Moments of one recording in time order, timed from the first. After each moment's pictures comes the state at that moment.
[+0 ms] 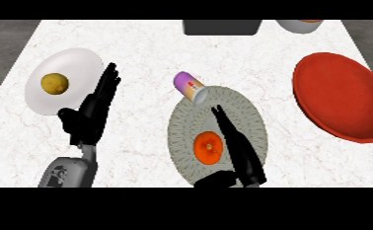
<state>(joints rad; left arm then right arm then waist) -0.16 0.11 -0.10 -1.50 0.01 0.12 0.06 0.00 -0.02 0.49 -1.53 0.51 -0.14 0.29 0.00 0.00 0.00</state>
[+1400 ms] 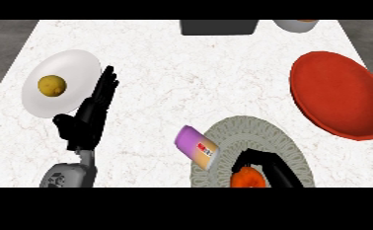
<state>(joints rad) -0.12 0.08 -0.07 -1.55 -0.03 0.09 0.07 0.17 -0.30 0.47 -1.68 0.38 -0.03 -0.08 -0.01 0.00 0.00</state>
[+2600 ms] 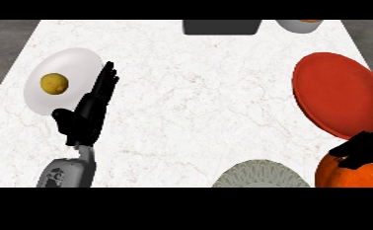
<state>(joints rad) -0.15 0.08 -0.05 -1.55 -0.03 0.07 0.09 0.17 -0.49 0.07 -2.40 0.26 -0.03 0.29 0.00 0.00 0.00</state>
